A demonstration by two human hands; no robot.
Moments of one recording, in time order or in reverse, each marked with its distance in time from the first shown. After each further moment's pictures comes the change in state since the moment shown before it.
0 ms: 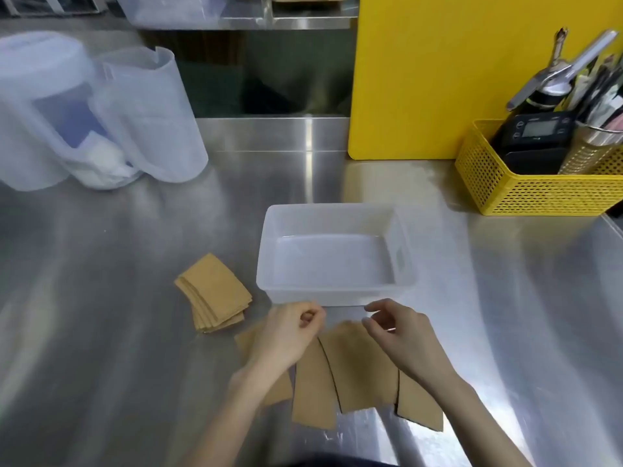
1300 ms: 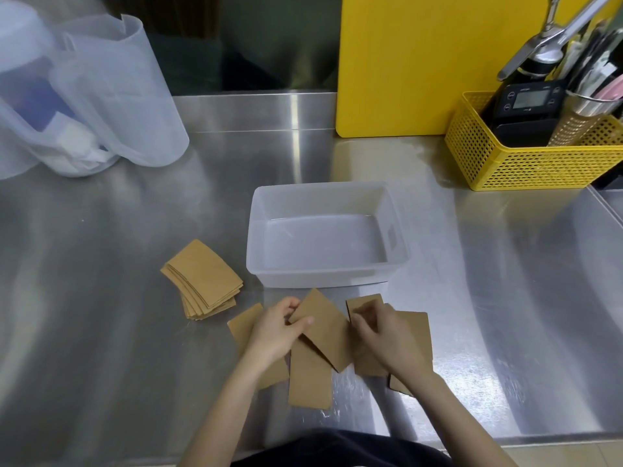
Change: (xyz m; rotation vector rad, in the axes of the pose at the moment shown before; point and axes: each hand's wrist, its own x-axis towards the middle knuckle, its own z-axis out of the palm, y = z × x) left_hand 0.003 -0.038 0.023 -0.300 -0.123 -0.201; right_hand -0.002 0.027 0.039 -0.046 -0.017 0.129
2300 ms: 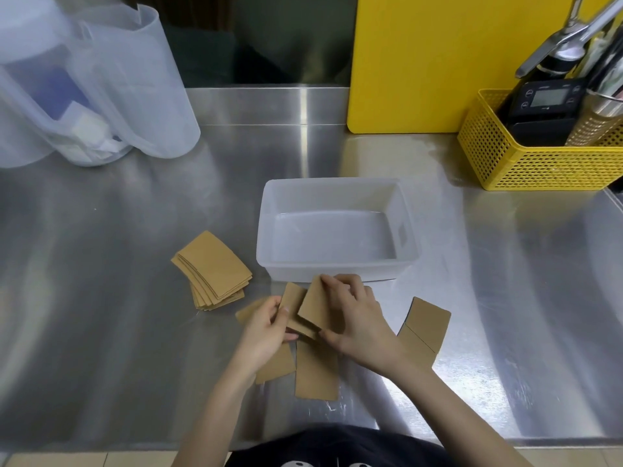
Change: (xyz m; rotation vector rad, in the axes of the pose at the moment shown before) left_hand -0.024 -0.001 -0.014 -0.257 0.095 -0.097; right_hand -0.004 -0.043 0.007 -0.154 -0.144 -0.415
